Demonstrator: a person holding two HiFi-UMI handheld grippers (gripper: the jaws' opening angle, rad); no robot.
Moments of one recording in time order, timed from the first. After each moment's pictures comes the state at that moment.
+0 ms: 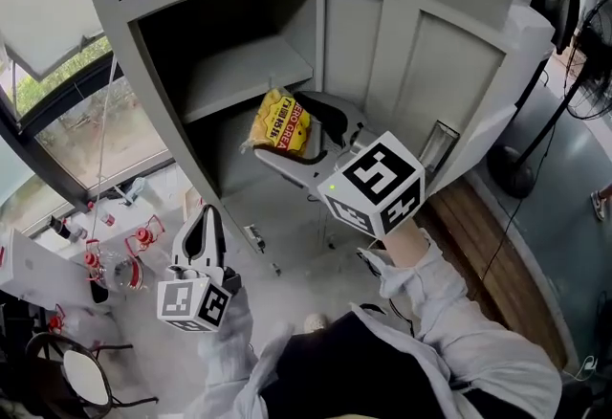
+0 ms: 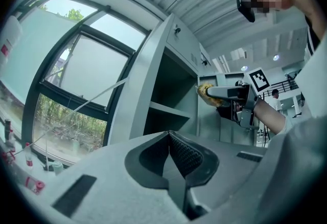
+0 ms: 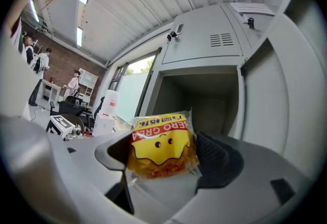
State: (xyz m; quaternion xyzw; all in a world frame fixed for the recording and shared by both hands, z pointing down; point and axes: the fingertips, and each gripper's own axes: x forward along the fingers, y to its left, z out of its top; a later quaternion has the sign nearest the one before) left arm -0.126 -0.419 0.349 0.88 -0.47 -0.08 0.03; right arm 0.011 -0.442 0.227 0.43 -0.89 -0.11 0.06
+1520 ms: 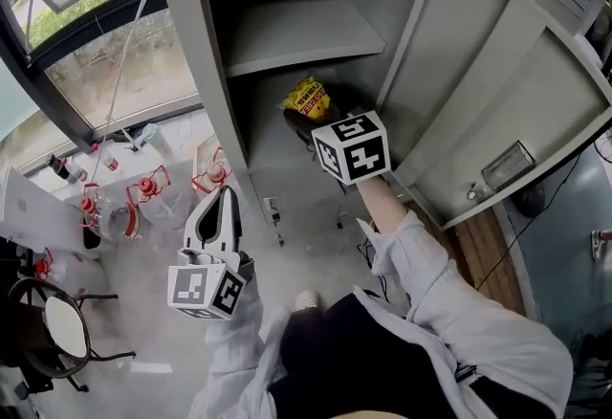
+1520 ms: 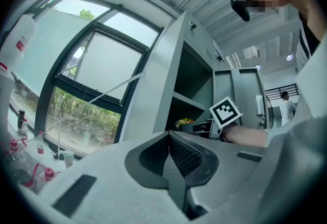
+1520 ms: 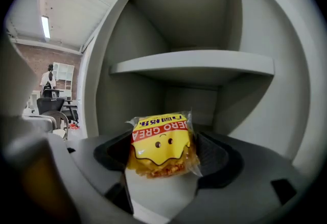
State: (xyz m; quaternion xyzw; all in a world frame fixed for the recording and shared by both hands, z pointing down) left arm -0.161 -0.435 0.394 0.85 -0.52 -0.09 0.07; right arm -0.005 -0.584 0.381 0.51 -0.85 0.02 0.14
